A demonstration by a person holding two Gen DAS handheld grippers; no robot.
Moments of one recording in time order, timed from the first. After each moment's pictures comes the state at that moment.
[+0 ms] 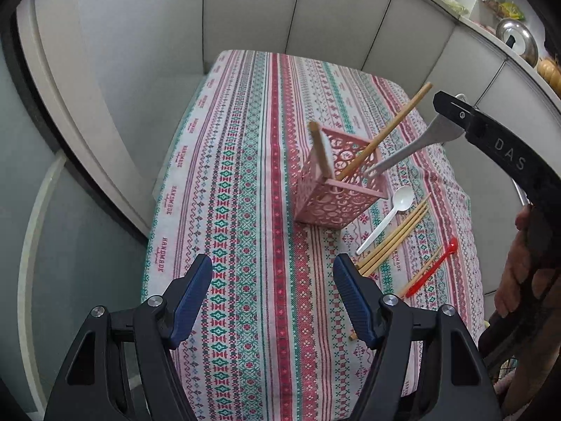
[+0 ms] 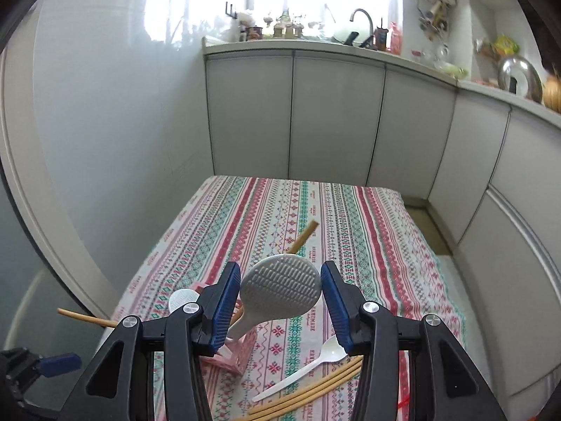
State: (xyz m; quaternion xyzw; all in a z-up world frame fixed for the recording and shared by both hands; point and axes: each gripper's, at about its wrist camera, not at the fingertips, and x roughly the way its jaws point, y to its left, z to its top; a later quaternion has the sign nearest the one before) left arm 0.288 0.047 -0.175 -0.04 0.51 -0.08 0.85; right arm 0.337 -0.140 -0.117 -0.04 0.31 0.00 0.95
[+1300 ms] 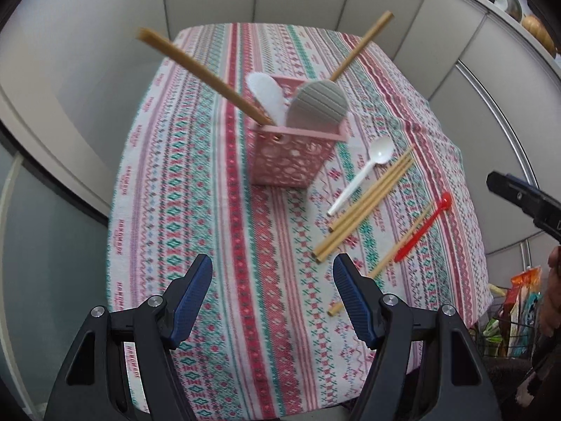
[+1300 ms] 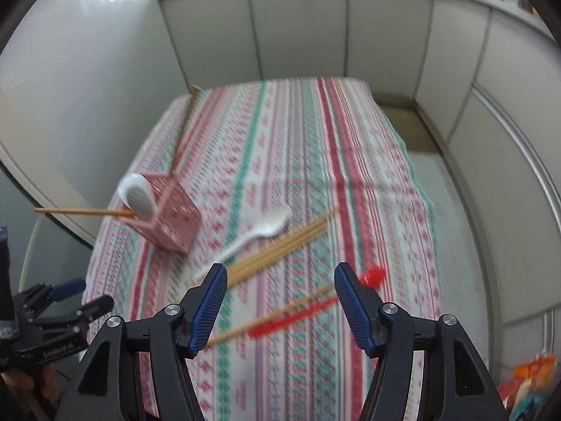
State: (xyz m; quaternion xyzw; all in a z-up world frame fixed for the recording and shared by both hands) left arm 0.280 -0.004 -0.200 0.01 0.56 -0.13 0.82; right arm 0.276 -0.270 -0.158 0.07 0.50 0.00 0.86
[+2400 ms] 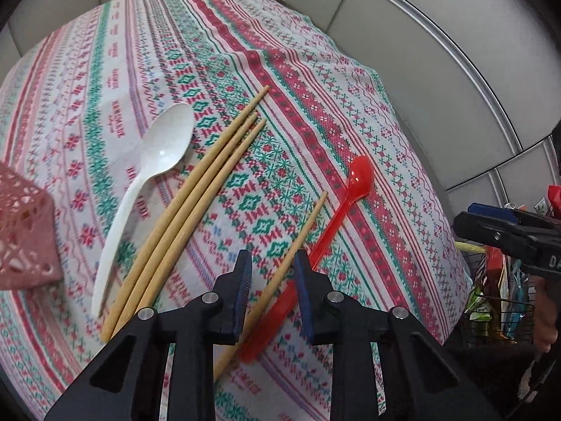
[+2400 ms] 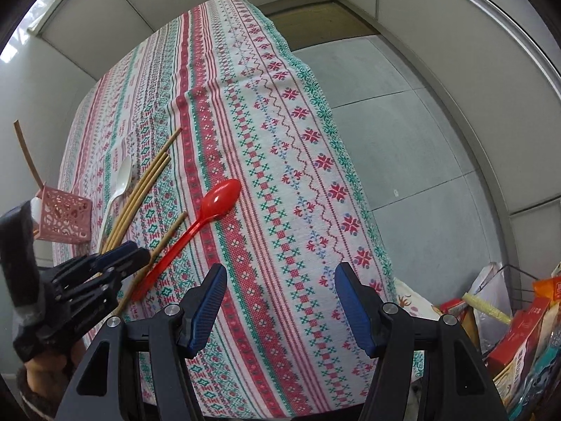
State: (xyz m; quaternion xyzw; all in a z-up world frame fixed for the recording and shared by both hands) left arm 0.329 -0.214 -0.281 0.09 0.59 -0.32 0.74; right arm 0.248 -0.427 -0.247 0.21 0.60 -0.08 0.77
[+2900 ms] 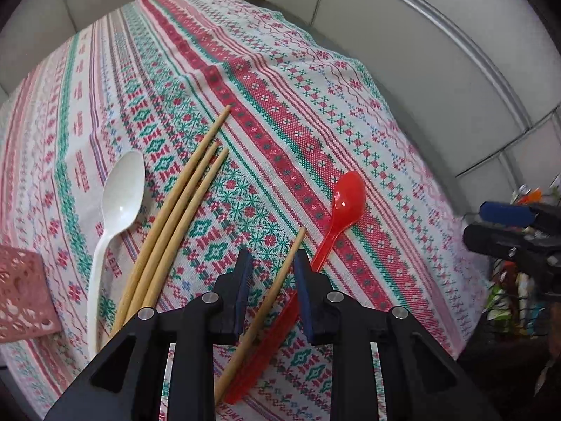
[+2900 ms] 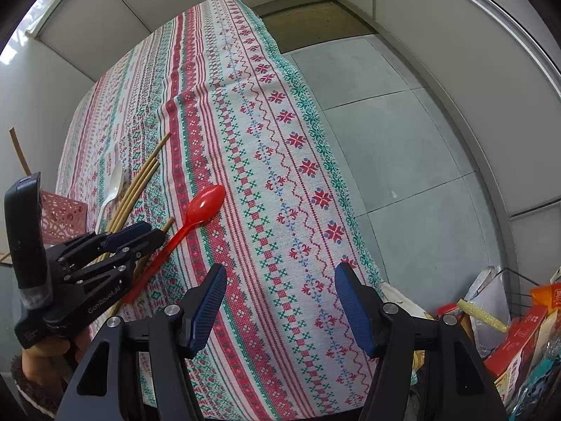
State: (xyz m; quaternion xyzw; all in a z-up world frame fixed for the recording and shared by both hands) left arm 0.329 -0.266 -0.282 0.17 0.56 -0.32 0.74; right arm 0.247 -0.442 -0.251 0.21 0.60 -0.08 0.77
